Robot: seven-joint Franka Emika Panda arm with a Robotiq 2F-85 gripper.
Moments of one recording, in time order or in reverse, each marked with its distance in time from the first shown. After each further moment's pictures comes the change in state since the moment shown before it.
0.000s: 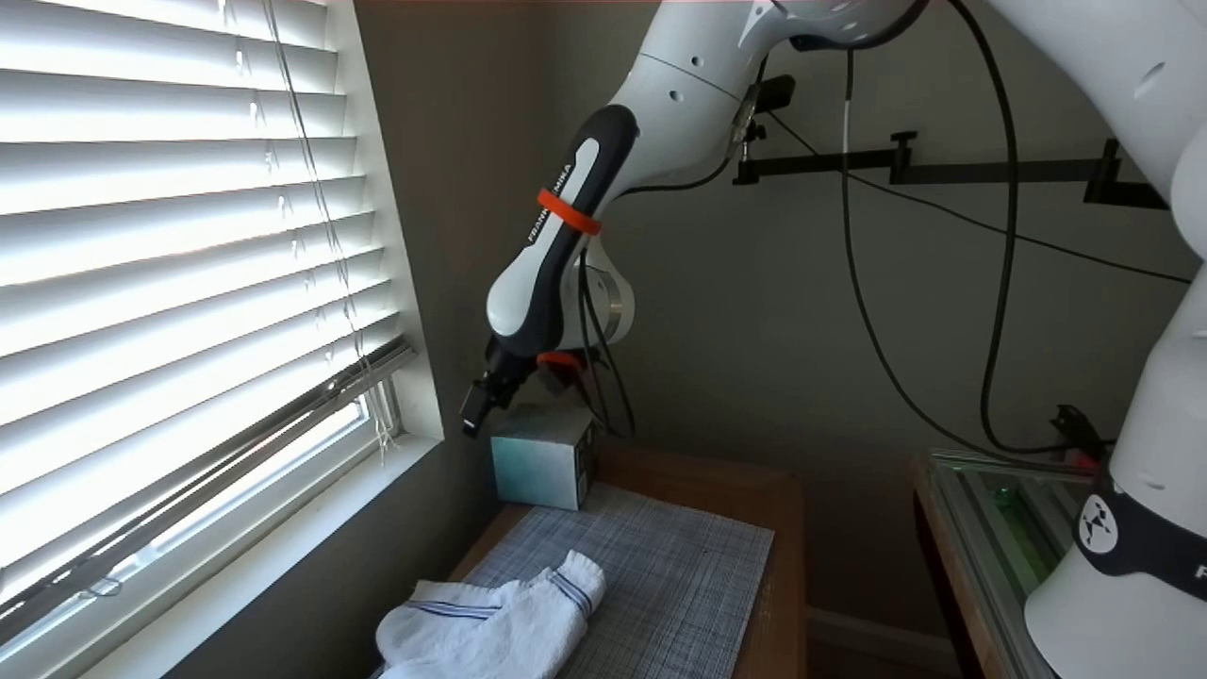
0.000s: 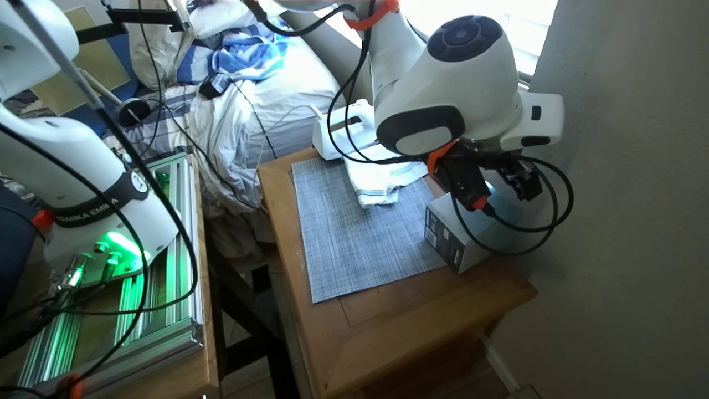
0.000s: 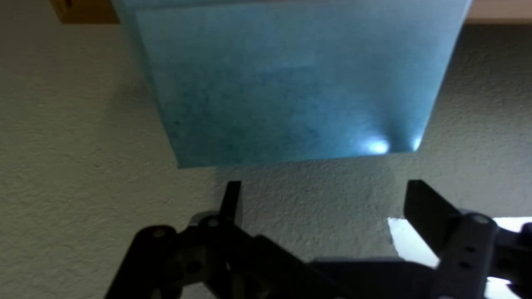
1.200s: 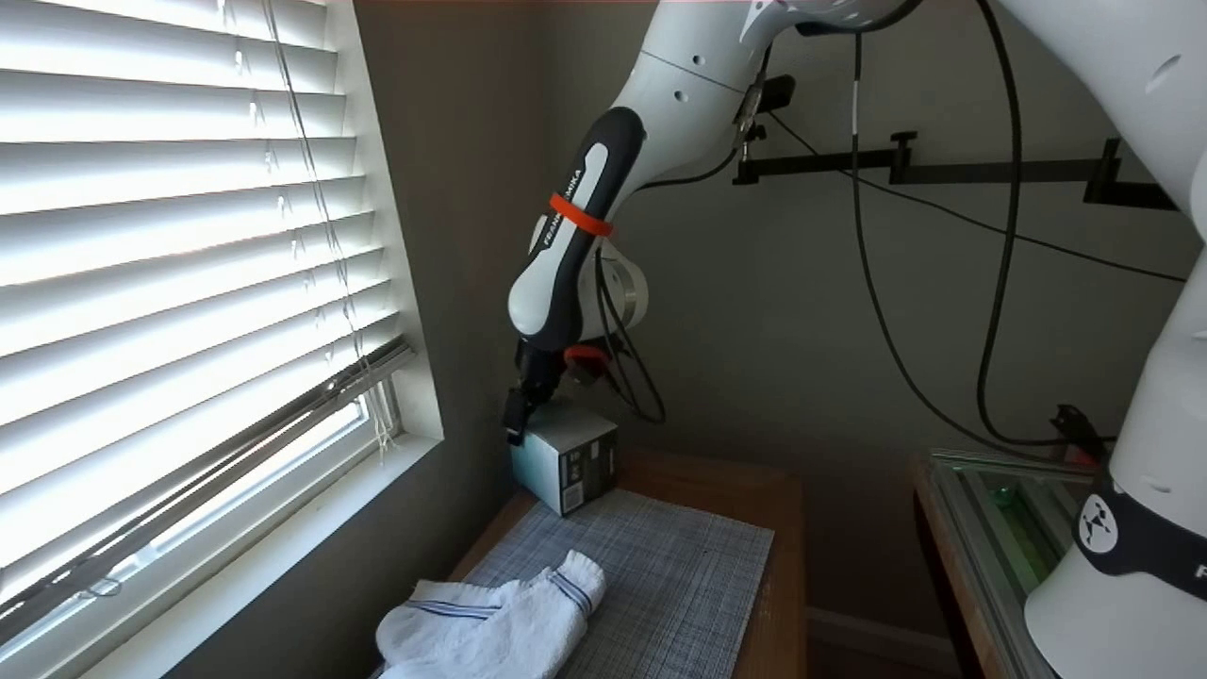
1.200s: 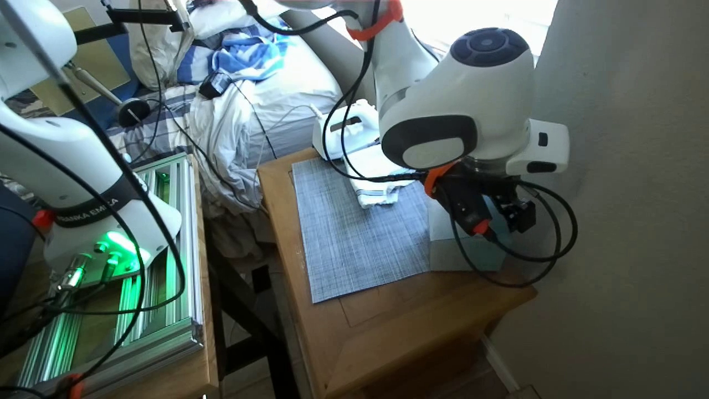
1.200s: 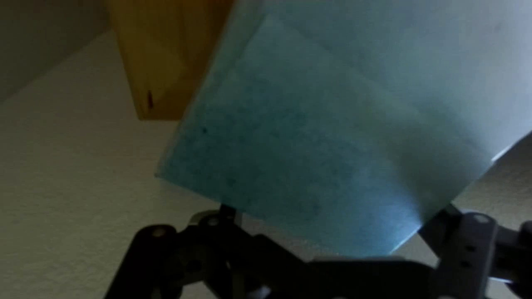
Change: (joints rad) arm 0.061 -0.035 -0.138 0.012 -0.036 -0.198 0.021
